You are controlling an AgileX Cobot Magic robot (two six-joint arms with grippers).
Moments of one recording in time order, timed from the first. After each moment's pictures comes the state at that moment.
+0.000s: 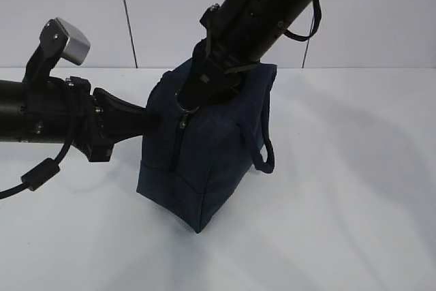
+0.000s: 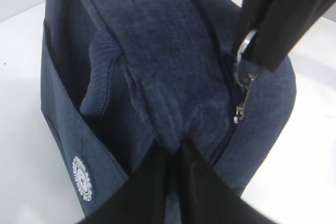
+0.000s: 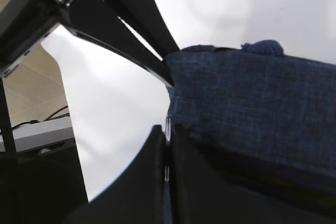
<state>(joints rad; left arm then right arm) -0.28 1.59 -0.72 -1.77 0.74 2.09 0.46 1.89 -1.72 0.61 1.19 -0.88</state>
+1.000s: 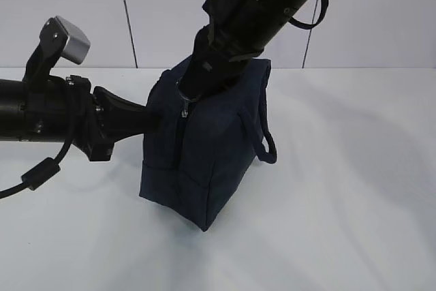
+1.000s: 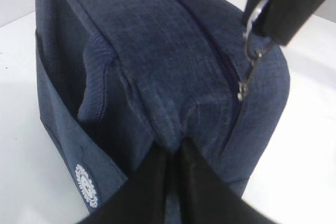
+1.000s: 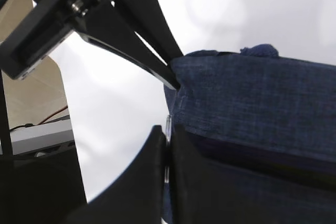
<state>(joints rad) -0.28 1.59 -0.72 -1.77 0.74 2.10 0.46 1.86 -1.73 0.60 1.19 -0.88</state>
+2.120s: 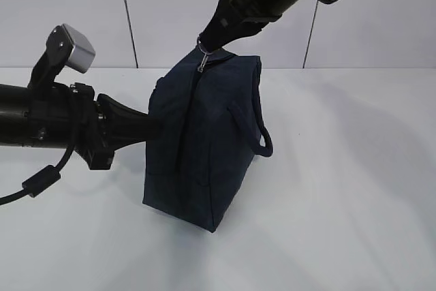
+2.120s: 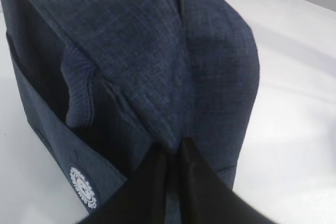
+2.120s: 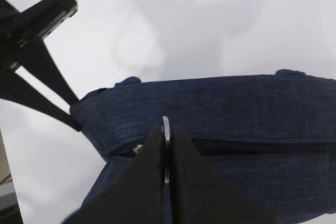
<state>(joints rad) -0.28 1.62 -0.72 -1.73 0.76 2.10 0.36 1.87 -1.77 0.62 1.05 -0.88</state>
